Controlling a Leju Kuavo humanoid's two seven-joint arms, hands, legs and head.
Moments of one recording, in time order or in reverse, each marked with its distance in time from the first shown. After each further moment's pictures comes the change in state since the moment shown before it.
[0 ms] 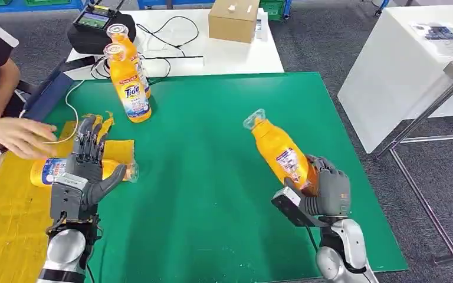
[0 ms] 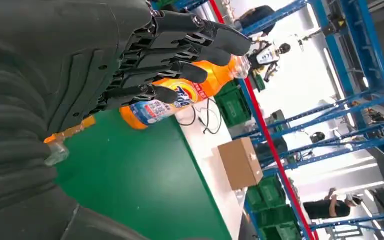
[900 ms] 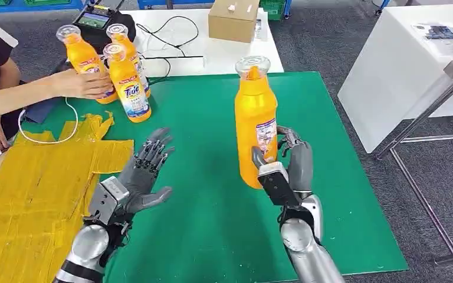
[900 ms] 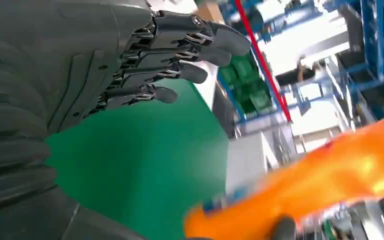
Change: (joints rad) left arm -0.075 0.018 -0.233 0.064 0.152 -0.308 0.027; right arm -0.185 0.231 0.087 0.056 -0.386 0.014 -0.252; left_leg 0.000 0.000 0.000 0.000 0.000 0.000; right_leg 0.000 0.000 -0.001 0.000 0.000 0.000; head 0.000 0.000
